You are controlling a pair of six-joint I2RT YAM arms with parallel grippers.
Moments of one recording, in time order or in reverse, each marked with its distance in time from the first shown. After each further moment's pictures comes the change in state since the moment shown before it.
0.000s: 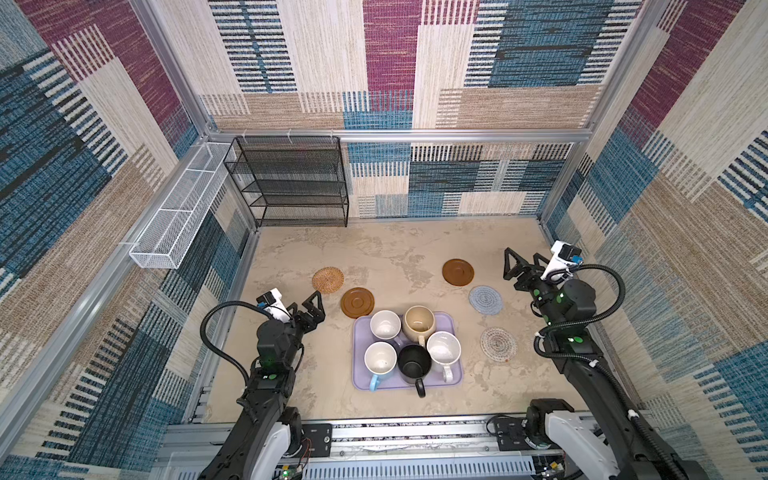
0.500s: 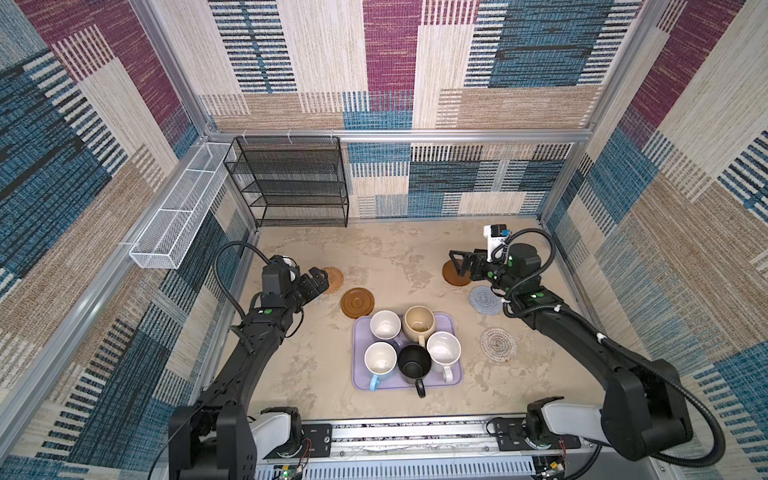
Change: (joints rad) left arm -0.009 0.492 0.543 -0.550 0.074 0.032; right arm 0.274 0.483 0.328 -0.166 -0.087 -0.097
